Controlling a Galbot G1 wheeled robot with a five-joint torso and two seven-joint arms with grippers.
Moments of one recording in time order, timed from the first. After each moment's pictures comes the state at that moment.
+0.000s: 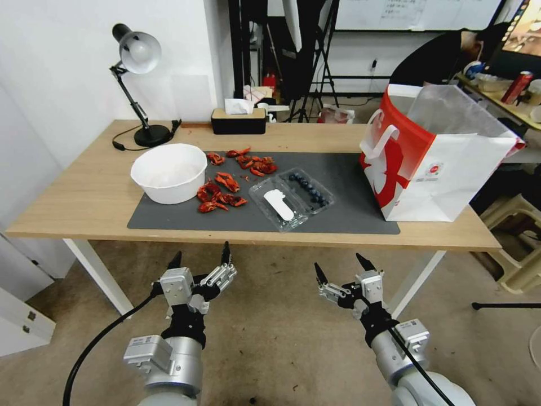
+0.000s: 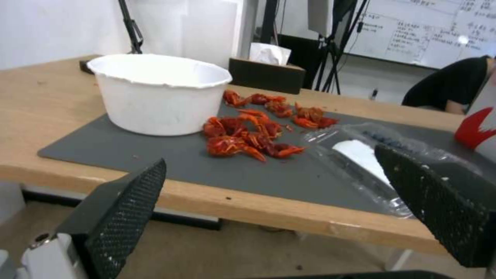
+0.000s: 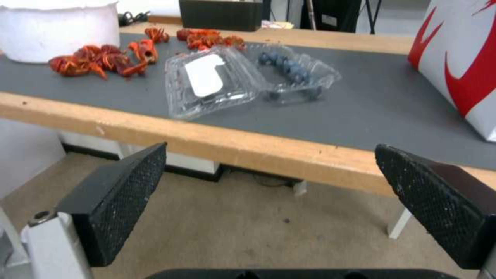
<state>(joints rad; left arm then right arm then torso) 1.83 -1.61 -0.31 -2.39 -0.04 0.08 -0.17 -1.71 1.45 0.48 2.28 0.03 -0.20 -0.15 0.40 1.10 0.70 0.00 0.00</state>
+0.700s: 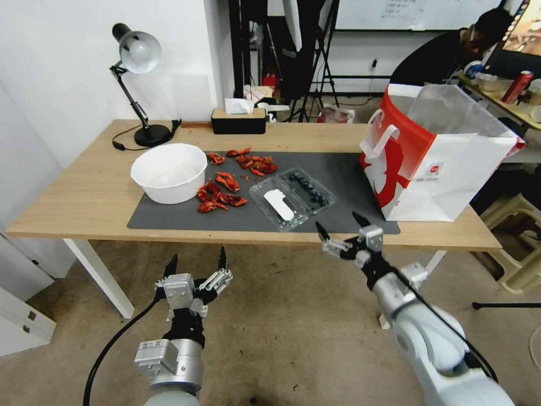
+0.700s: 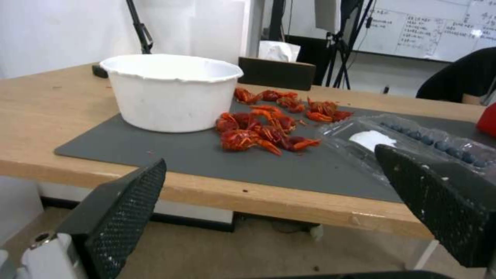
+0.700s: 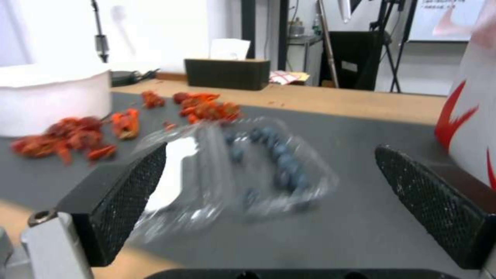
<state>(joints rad) 1.84 -1.61 -0.33 -2.35 -0.02 0.02 -0.17 -1.31 1.19 0.43 2.05 0.35 -0.17 -0.09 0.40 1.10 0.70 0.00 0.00</state>
